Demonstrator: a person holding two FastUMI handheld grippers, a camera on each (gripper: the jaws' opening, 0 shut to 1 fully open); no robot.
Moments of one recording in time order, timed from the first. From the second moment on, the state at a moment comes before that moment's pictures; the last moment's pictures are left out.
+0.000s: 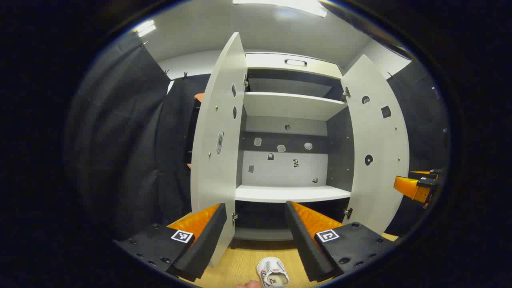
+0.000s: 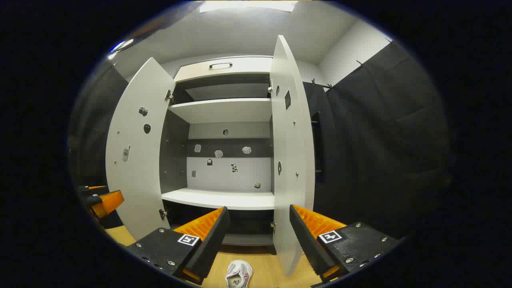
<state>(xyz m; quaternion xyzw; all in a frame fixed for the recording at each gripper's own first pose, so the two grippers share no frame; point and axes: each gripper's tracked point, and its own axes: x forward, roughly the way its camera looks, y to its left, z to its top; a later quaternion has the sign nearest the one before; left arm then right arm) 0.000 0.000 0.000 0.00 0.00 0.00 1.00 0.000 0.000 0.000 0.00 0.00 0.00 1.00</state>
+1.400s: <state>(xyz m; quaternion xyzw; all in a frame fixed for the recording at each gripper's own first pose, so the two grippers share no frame) 0.003 0.007 0.007 0.01 -0.01 0.01 1.00 0.017 0.024 0.008 -0.01 -0.02 0.02 1.00</state>
